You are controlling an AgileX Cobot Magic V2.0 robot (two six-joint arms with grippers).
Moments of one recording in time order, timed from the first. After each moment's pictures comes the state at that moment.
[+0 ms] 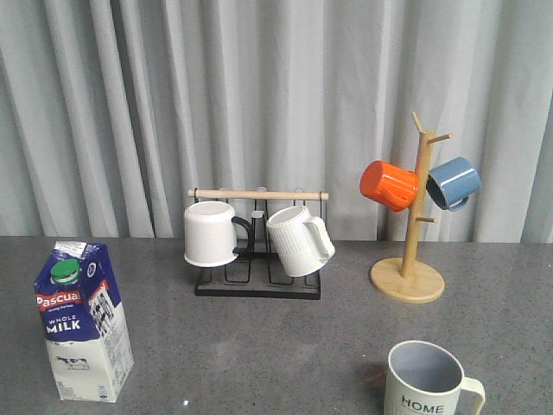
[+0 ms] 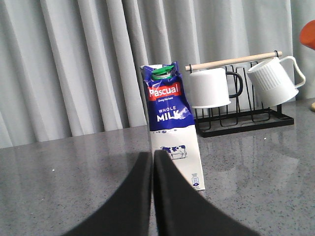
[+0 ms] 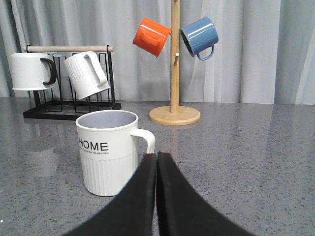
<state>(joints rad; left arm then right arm) -0.08 -0.01 0.02 -0.20 -0.05 0.33 0.10 -0.01 0.03 -0.25 0.02 0.28</state>
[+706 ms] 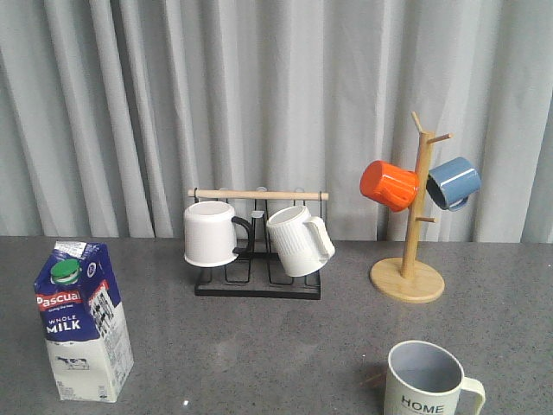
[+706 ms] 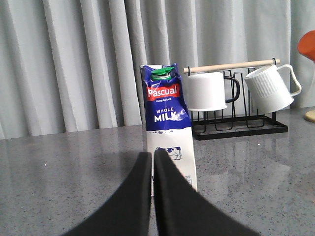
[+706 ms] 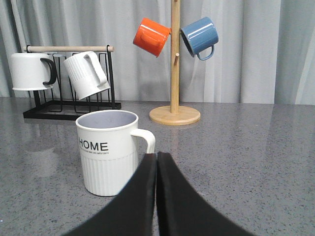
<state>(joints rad) -0.08 -0.01 0.02 -0.20 -0.05 0.27 0.10 -0.01 0.03 -0.25 0.02 0.28</state>
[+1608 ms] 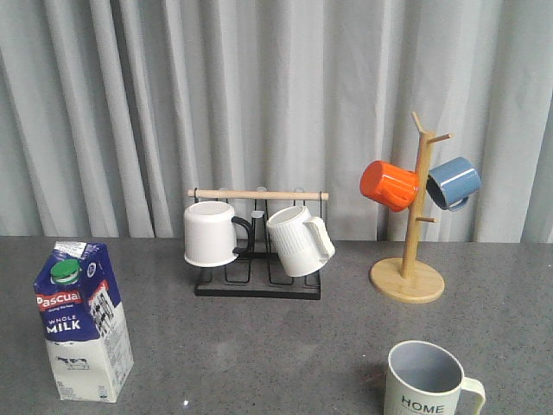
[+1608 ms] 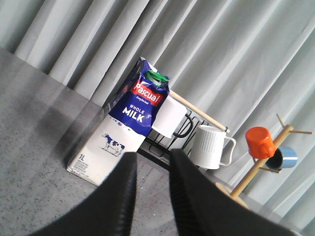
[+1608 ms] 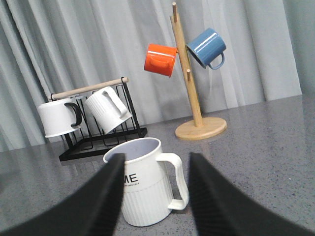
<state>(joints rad) -0.08 -0.01 0.02 -0.20 -0.05 -0.46 0.10 0.02 0.02 -0.19 -0.07 0.47</state>
